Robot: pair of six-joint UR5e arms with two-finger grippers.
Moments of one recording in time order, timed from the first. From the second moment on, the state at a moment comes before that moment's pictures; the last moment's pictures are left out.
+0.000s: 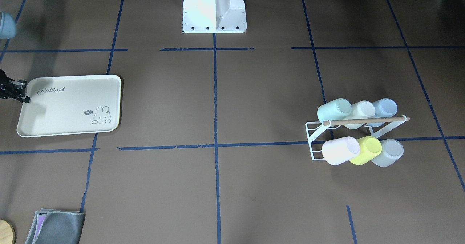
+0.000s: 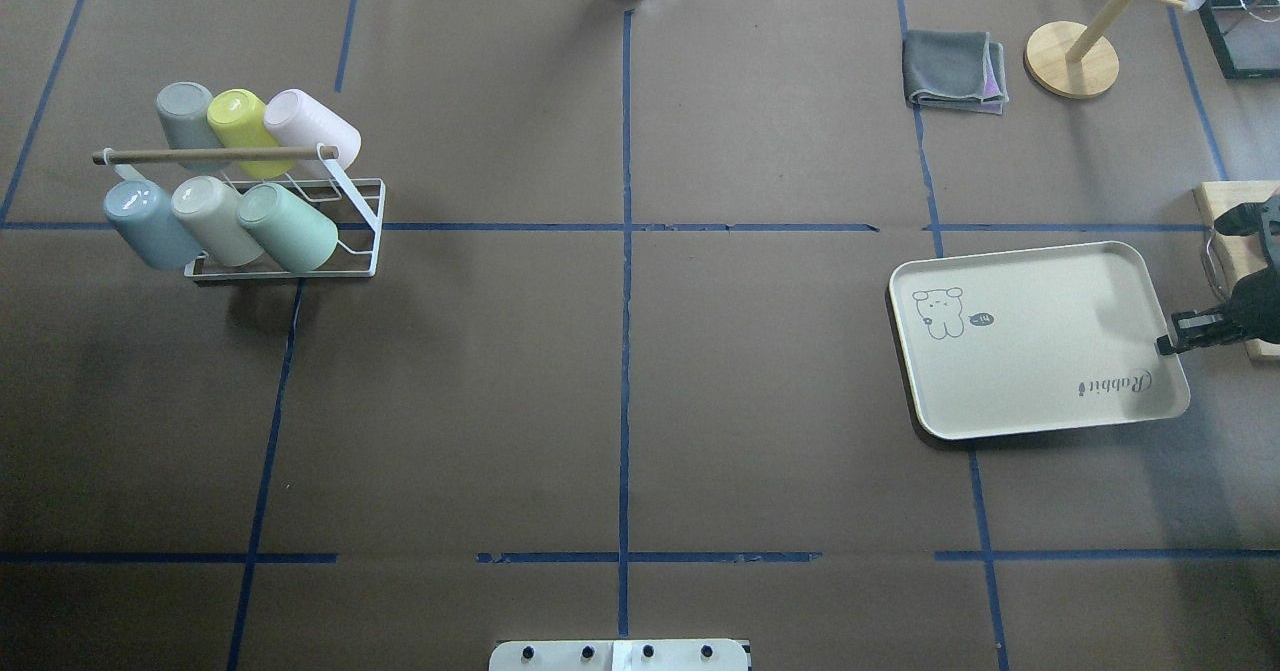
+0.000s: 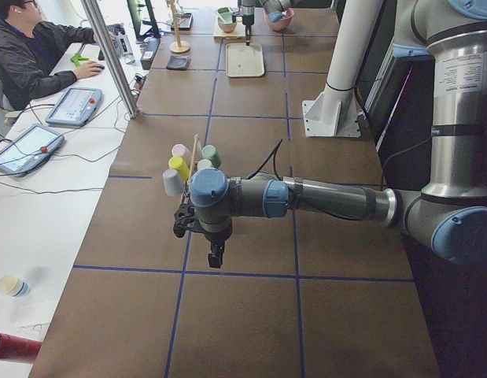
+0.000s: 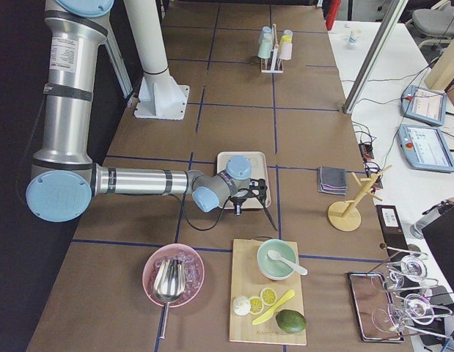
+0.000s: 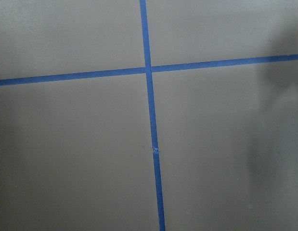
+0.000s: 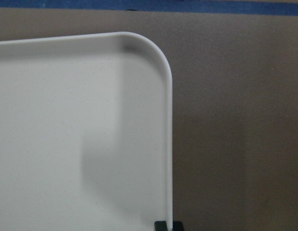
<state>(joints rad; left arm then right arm) -1.57 -1.50 -1.77 -1.45 -2.38 0.08 1.06 -1.72 1.62 -0.91 2.28 0.68</state>
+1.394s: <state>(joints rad) -1.57 -1.50 -1.76 -1.45 -2.38 0.08 0.96 -1.42 1.73 -0.90 2.39 1.22</state>
